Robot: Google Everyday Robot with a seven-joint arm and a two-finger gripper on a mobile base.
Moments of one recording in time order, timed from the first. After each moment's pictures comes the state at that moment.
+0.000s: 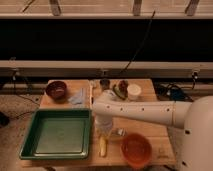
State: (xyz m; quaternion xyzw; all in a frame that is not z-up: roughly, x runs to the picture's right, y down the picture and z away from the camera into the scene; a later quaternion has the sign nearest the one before) arm -0.009 0.259 0.793 -0.31 -0.26 -0.53 0.74
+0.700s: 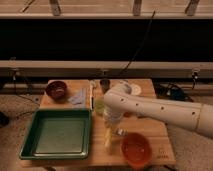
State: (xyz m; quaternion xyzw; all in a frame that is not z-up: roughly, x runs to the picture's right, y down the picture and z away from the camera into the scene) arm 0.035 0.201 0.756 -0.27 -0.25 -0.50 0.79
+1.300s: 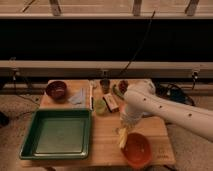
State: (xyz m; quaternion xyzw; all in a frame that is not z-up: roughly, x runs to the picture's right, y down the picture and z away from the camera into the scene) arm 0.115 0.205 0.720 -0.28 -0.23 -0.45 0.82
